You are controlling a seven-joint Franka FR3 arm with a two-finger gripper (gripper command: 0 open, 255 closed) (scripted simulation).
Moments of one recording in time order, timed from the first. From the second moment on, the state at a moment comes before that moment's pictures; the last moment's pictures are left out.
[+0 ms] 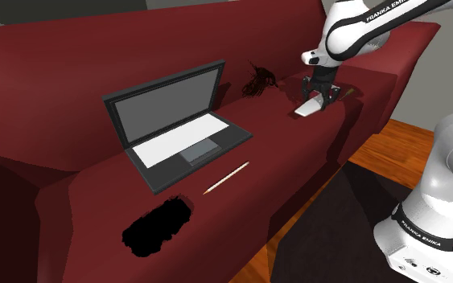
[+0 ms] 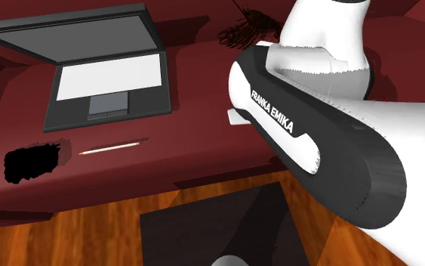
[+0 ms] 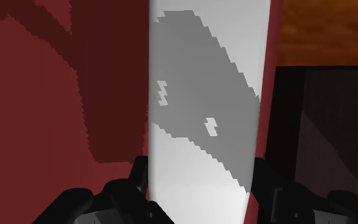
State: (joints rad) arm 0.41 -0.34 -0.83 -2.46 -0.29 2.27 -1.75
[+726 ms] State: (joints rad) arm 0.39 -0.43 -0.77 -2.37 -0.31 2.10 -1.73
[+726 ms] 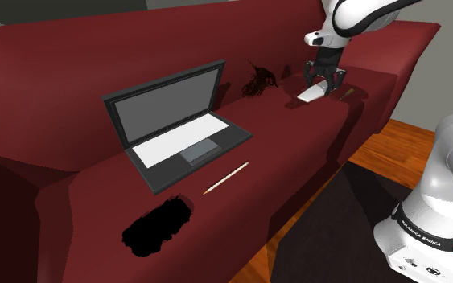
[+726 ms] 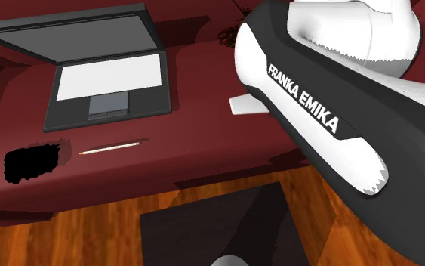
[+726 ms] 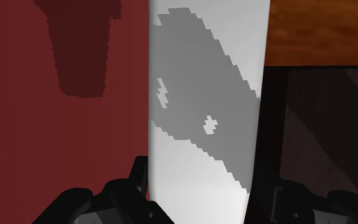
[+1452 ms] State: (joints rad) arm 0.38 -0.47 -0.72 -2.26 -0.30 1.94 -1.72
